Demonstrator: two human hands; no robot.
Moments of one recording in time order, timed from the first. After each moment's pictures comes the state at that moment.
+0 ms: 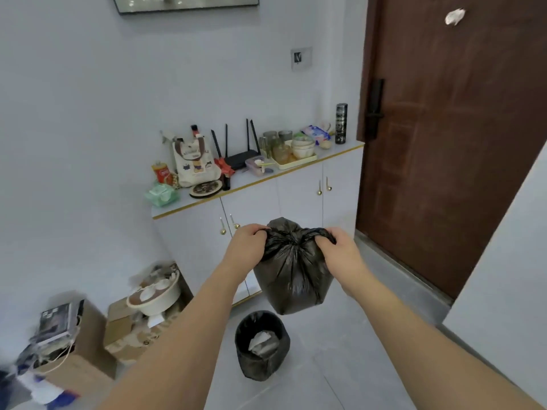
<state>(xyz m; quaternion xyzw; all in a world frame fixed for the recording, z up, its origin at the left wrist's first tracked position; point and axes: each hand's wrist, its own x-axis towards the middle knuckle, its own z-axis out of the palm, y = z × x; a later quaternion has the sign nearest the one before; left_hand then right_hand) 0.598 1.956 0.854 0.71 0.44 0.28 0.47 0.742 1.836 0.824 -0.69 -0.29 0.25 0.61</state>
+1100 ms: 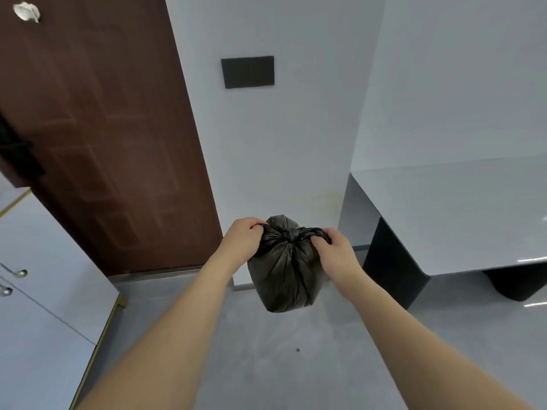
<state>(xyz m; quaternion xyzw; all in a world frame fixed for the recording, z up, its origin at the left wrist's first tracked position) 0.959 1.739 0.817 0.86 -0.08 -0.07 0.50 0.879 1.556 0.798 -0.76 0.18 -0.10 0.61</state>
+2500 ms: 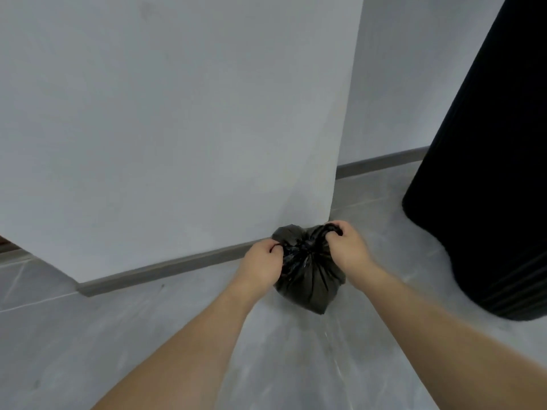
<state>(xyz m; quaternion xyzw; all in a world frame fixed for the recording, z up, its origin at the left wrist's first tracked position) 1.348 1.407 -0.093 0.87 -0.04 -0.18 0.46 1.306 1.240 -0.092 -0.77 0.31 -0.05 0.55</state>
